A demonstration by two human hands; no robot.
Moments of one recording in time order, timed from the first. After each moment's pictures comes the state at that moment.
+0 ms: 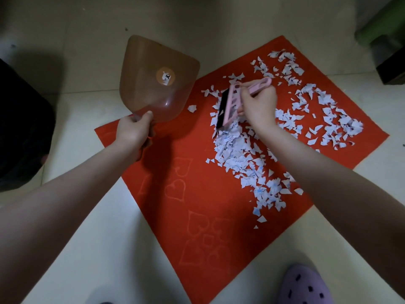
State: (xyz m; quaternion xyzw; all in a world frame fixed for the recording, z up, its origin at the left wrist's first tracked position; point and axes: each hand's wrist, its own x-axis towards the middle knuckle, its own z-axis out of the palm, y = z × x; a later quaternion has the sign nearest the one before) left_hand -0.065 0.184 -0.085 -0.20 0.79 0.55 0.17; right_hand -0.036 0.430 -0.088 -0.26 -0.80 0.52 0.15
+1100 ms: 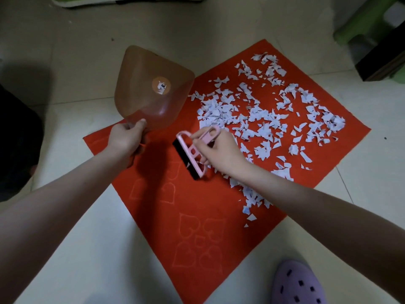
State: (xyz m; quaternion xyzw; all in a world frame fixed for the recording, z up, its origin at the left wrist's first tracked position) left_hand -0.060 0.190 -0.085 -0.17 0.81 0.53 0.19; right_hand 0.037 0.379 -0.094 -0.11 -0.82 0.56 -0.04
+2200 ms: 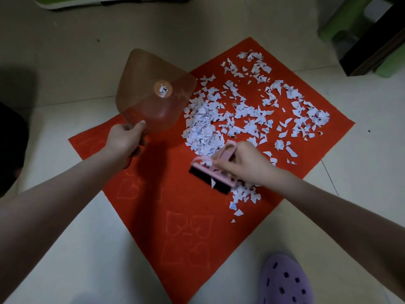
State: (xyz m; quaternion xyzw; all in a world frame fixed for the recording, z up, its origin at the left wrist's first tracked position) left_hand -0.041 0.218 -0.074 -0.15 0.82 0.51 0.21; right_hand 0.093 0.445 -0.079 -0.06 -0.90 0.41 -0.16
